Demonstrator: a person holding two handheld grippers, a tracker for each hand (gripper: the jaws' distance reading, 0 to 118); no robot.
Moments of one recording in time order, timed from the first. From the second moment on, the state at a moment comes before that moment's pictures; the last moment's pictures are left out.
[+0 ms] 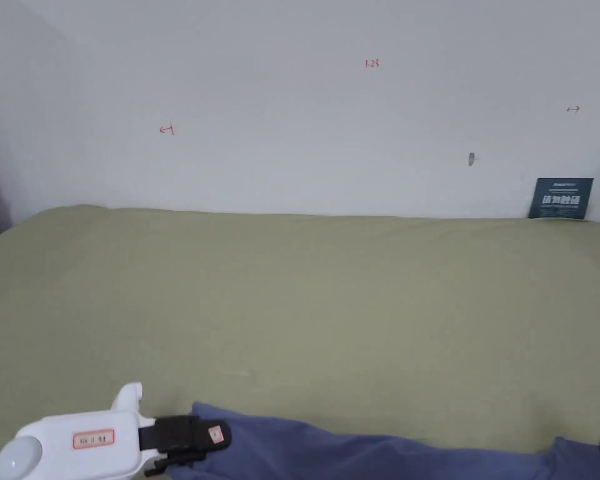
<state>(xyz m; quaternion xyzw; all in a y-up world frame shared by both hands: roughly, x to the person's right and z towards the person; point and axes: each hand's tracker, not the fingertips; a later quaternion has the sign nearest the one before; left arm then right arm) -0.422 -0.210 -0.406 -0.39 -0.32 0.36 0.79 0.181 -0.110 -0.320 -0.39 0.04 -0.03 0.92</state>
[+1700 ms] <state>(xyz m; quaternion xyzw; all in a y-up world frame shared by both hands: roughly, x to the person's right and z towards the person) -0.173 -0.251 -0.393 -0.45 -0.39 0.37 0.71 0.197 -0.118 -0.315 -0.38 0.05 -0.05 0.92</state>
